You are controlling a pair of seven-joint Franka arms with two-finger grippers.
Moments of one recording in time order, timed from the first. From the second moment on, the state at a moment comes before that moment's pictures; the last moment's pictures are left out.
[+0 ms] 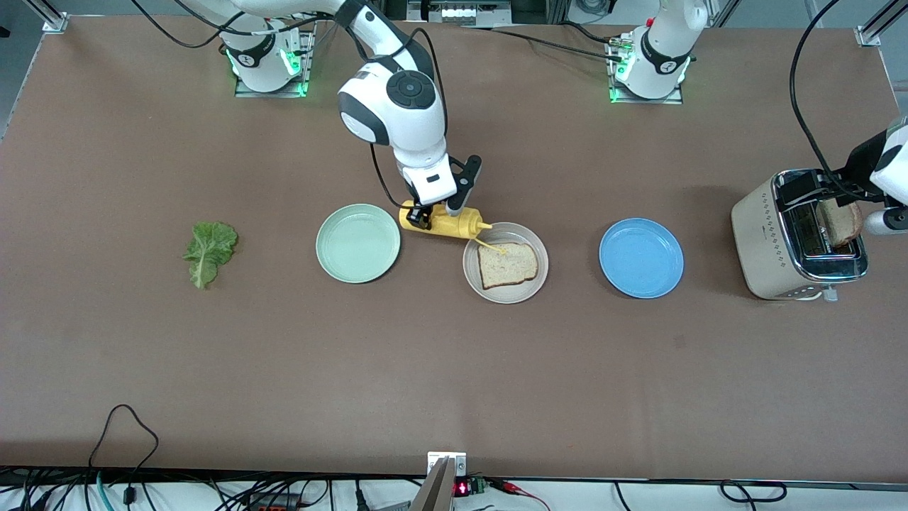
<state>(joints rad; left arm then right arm) 0.07 0.08 -0.02 -1.60 -0.01 1.62 -0.06 0.50 0.49 0.33 -1.75 -0.34 2.31 -0.18</state>
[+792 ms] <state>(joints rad) 0.07 0.08 -0.02 -1.60 -0.01 1.61 -0.06 0.25 0.29 0.39 -1.84 -0.18 2.28 -0.33</state>
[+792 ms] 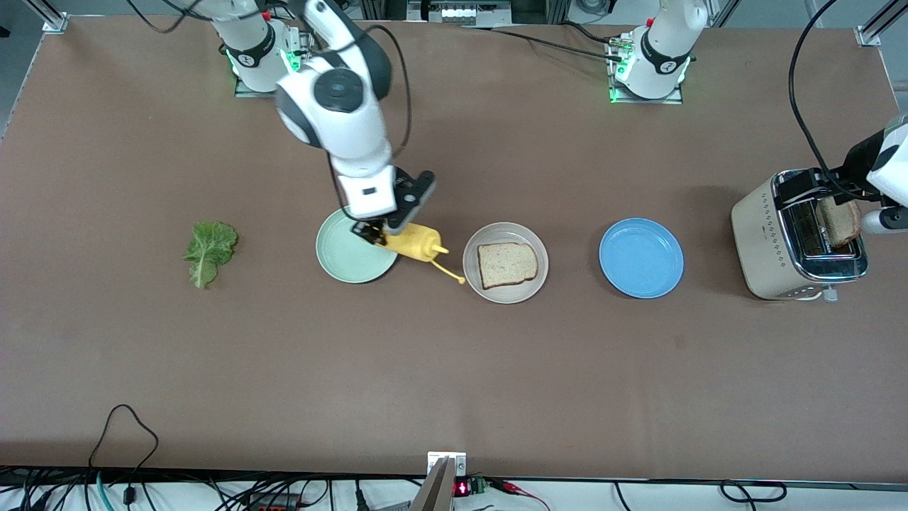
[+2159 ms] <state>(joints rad) 0.05 0.08 -0.05 -1.60 0.05 1.61 -0.06 -0.38 0.20 0.31 -2.26 0.94 2.06 -2.14</state>
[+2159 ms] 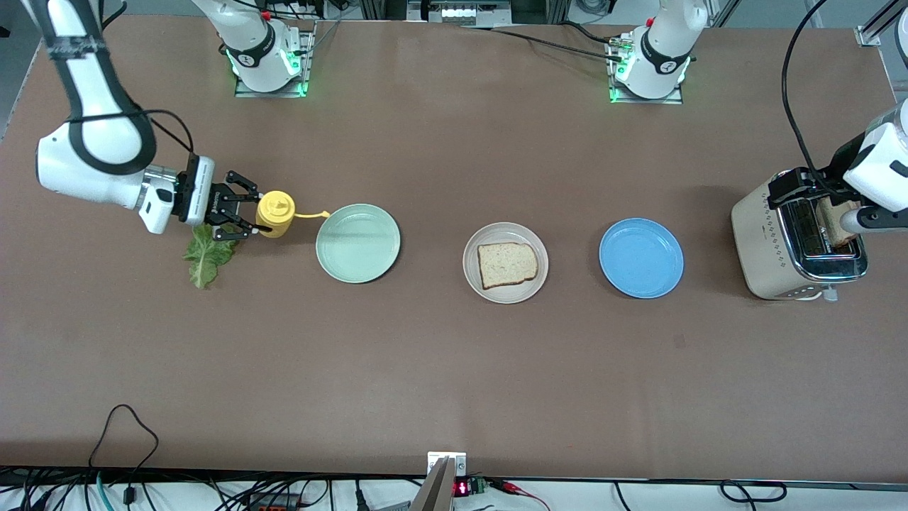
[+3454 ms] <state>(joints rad) 0.05 0.08 -0.06 -1.60 0.05 1.61 -0.06 -0.49 0.49 0.30 -2.25 1.08 1.97 -2.51</state>
